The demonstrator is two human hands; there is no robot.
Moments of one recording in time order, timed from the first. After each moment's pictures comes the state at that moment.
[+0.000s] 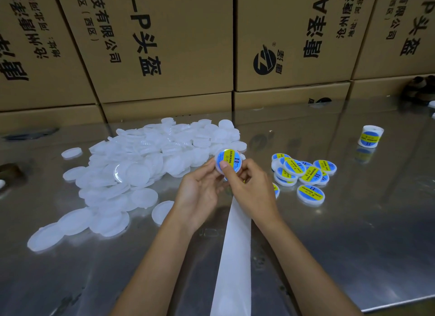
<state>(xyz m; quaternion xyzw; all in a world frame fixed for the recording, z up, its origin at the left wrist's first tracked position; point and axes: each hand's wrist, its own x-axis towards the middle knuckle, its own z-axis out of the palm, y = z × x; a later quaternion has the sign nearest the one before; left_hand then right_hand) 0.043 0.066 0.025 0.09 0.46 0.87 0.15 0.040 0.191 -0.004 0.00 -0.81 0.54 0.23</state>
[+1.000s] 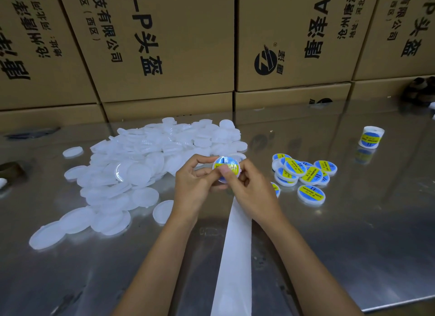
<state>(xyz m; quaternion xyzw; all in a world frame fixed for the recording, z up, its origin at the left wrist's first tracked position) 0.041 0.062 0.018 0.05 0.64 0.76 -0.09 0.044 0.198 -0.004 0.06 -0.84 0.51 0.20</state>
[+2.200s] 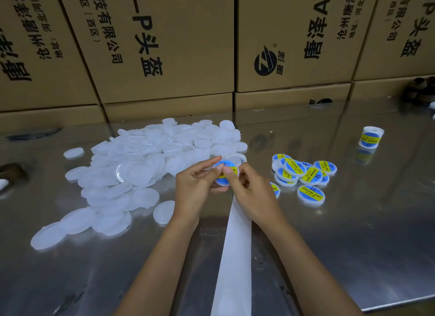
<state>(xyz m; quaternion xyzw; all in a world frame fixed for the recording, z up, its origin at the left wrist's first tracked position) 0.043 0.064 0.016 0.04 0.62 0.78 -0.07 0.045 0.199 -0.007 0.05 -0.85 0.49 0.19</state>
